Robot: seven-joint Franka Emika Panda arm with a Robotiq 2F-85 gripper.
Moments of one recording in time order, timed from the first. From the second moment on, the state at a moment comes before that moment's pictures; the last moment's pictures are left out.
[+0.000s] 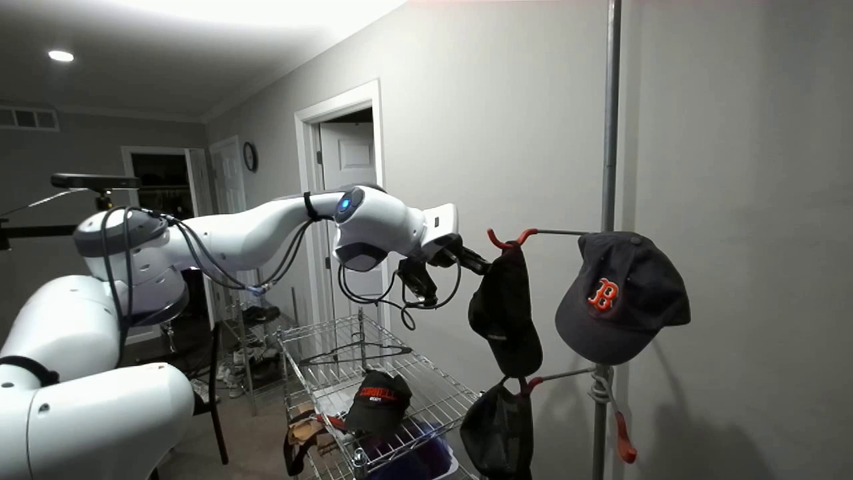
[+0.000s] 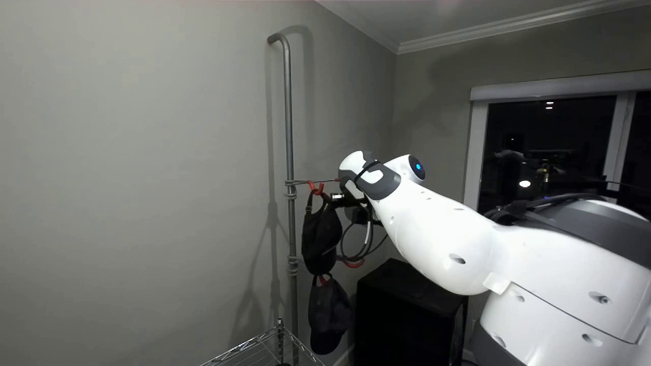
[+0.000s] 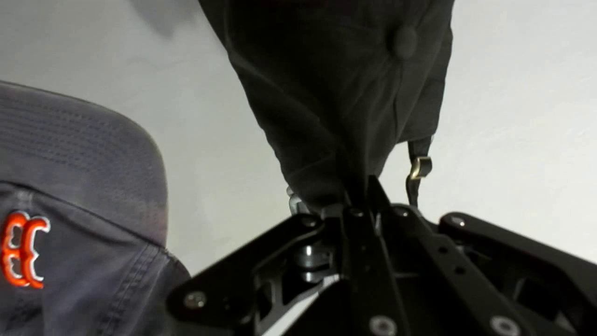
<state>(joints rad) 1.60 1.23 -1.84 -2.25 2.00 2.40 -0.76</state>
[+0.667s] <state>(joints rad) 1.77 1.25 -2.08 -2.36 1.90 2.32 -0.76</state>
